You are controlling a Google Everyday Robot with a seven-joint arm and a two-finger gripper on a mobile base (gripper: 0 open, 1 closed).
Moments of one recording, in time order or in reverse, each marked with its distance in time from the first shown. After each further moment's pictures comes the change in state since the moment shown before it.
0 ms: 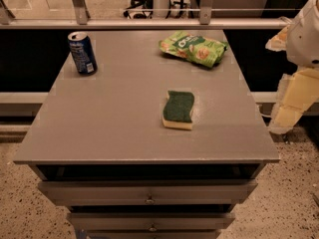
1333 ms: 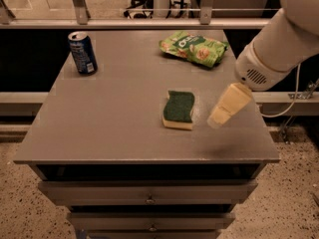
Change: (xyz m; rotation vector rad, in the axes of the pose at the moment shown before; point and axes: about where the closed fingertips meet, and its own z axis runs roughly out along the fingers) arm -0.039 -0.030 0.096 0.029 -0.096 0.338
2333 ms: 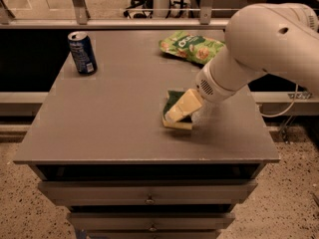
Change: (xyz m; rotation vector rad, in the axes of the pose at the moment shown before) arm -0.047 0.018 0.074 0.000 -0.076 0.339
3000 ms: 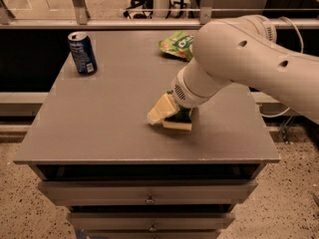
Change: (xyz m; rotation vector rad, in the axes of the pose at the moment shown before) arm -0.024 0.044 0.033 -0.039 -0.011 0.069
